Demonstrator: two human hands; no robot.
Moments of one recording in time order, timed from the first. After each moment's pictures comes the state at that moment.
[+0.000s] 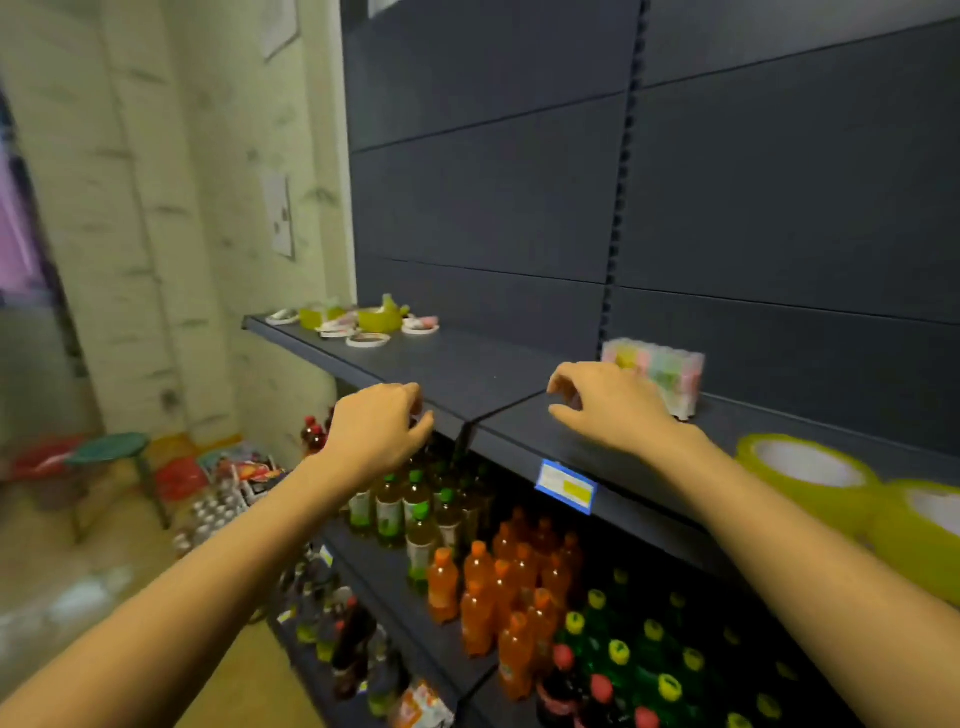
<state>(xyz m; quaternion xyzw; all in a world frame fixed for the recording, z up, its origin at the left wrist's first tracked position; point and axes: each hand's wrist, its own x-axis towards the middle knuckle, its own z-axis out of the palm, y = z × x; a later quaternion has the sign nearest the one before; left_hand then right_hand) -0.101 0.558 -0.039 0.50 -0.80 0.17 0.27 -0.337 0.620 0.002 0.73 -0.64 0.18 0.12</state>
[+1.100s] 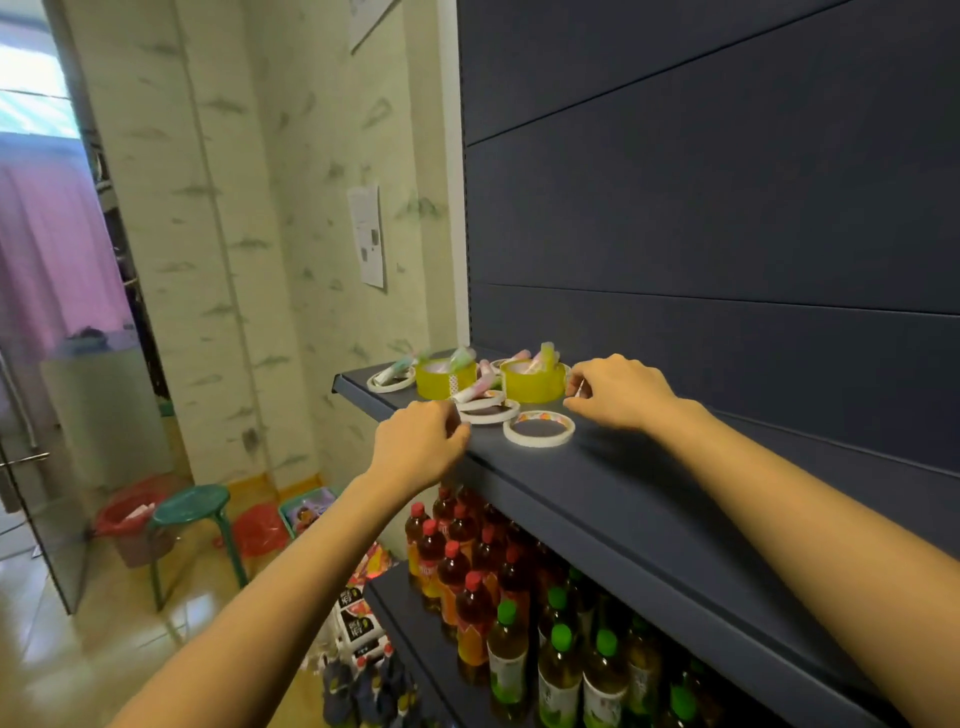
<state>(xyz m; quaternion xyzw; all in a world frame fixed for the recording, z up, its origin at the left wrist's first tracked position) 0.077 0.161 -0.037 0.59 -0.76 0.09 0.27 -0.142 0.167 0.009 0.73 -0.66 0.15 0.08</state>
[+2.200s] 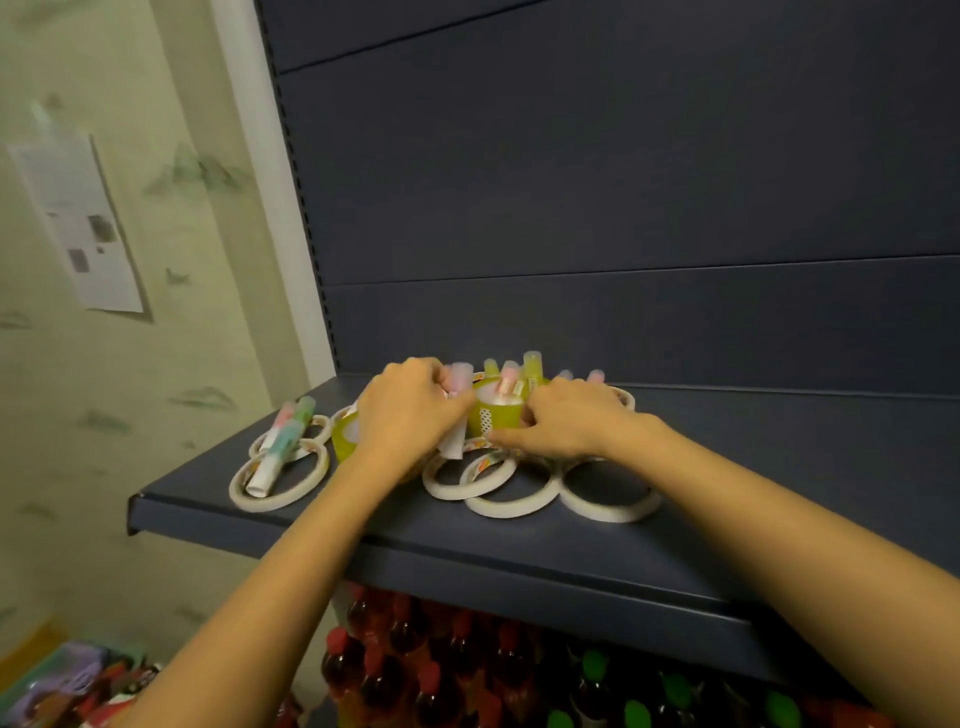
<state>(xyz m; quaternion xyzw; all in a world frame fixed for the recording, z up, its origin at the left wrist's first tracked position) 0.082 -0.090 -0.017 0.35 -0.86 -0.05 0.37 -0.054 0.007 -0.018 0.55 -0.83 0.07 0.05</state>
